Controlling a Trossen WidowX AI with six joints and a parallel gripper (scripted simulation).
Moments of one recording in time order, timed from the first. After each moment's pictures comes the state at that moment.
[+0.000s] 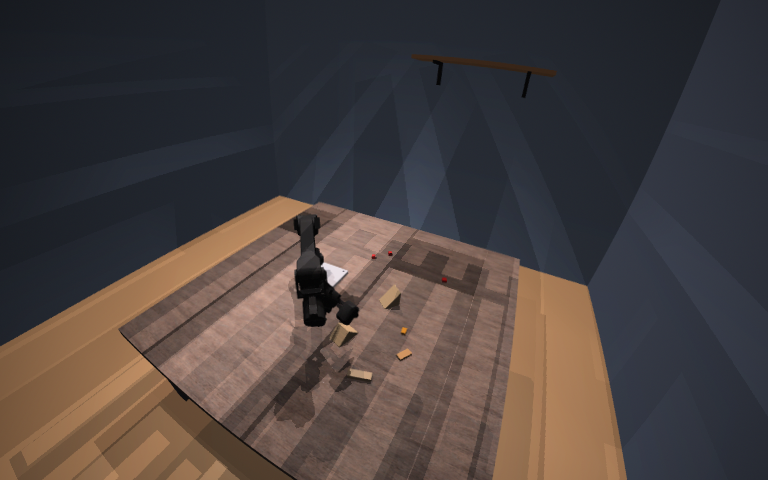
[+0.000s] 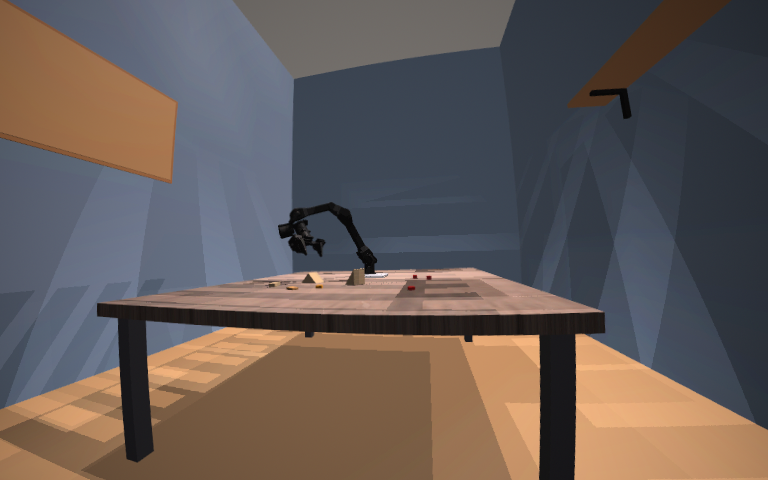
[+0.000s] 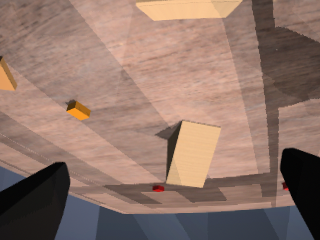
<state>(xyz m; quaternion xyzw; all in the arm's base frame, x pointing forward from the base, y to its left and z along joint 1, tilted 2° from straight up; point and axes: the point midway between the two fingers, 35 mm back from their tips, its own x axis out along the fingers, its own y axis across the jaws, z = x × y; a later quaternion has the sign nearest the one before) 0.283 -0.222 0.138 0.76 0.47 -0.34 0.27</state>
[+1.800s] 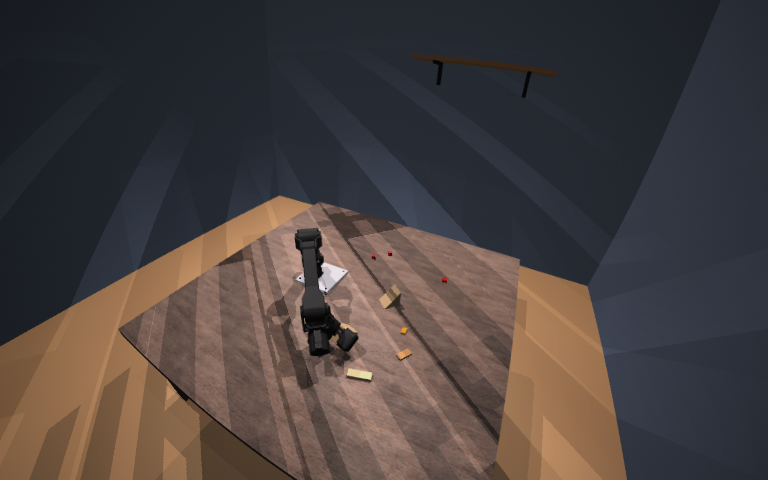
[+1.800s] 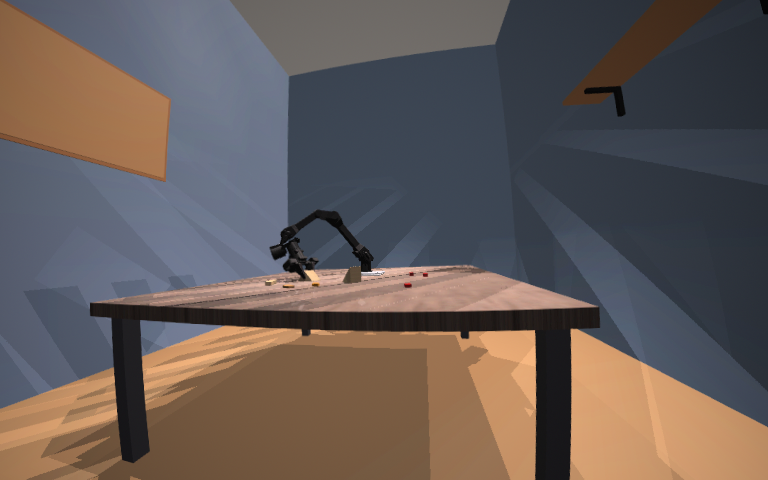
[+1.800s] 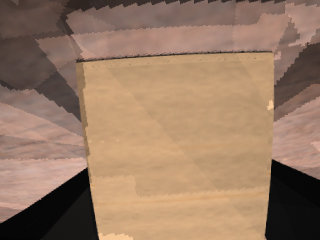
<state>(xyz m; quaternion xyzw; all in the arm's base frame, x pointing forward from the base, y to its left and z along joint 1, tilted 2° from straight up) 0.274 -0.237 0.028 0.72 0.51 -0.38 0.27</state>
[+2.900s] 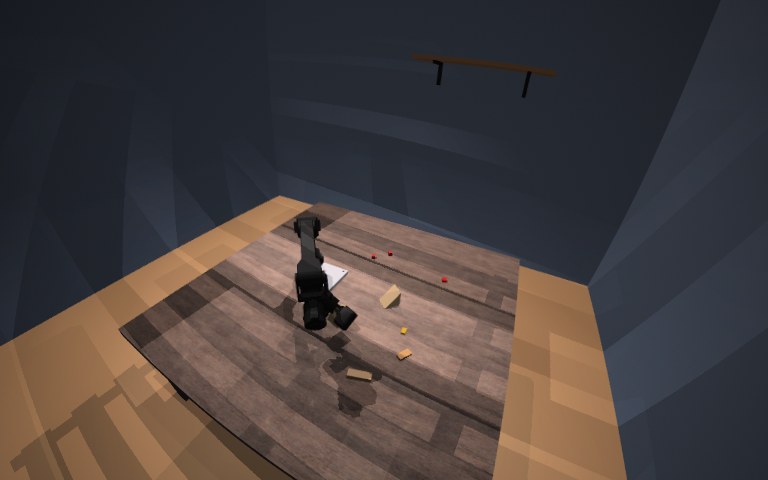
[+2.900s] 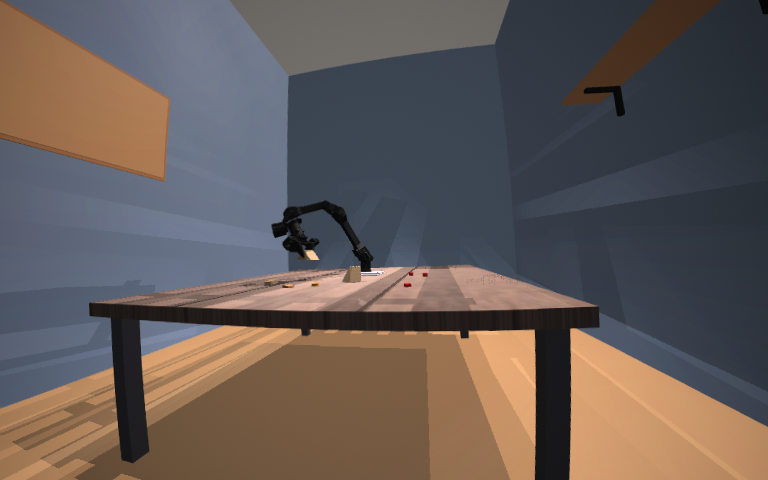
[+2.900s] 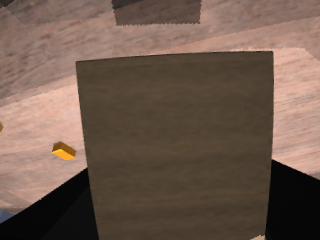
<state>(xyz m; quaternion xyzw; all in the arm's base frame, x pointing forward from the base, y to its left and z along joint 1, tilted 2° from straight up) 0.273 -0.235 0.125 0.73 0.49 -0.39 0.28</state>
